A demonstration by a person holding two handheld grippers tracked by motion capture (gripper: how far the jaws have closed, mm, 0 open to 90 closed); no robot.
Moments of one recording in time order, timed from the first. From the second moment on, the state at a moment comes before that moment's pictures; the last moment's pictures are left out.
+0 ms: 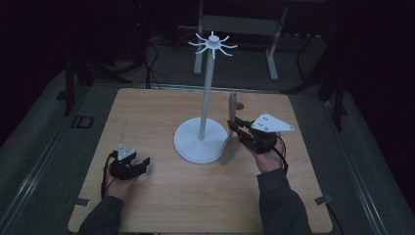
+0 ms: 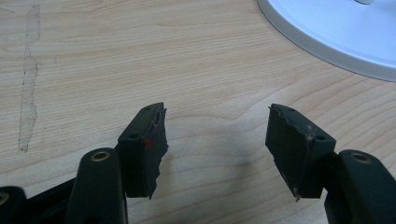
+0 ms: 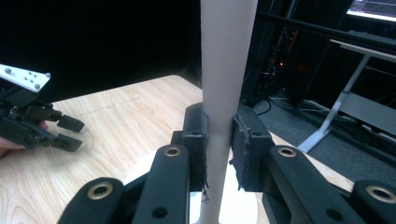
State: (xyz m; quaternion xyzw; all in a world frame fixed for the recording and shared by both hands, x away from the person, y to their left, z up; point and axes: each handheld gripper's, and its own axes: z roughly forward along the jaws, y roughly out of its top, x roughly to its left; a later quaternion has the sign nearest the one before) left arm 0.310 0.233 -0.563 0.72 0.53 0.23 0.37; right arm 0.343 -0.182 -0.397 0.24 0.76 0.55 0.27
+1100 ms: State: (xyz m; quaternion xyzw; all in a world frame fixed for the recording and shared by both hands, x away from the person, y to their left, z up) left arm 0.310 0.233 -0.563 0.73 0.53 0.23 0.37; right arm 0.347 -0.178 -0.370 0.24 0.74 0.56 0.28
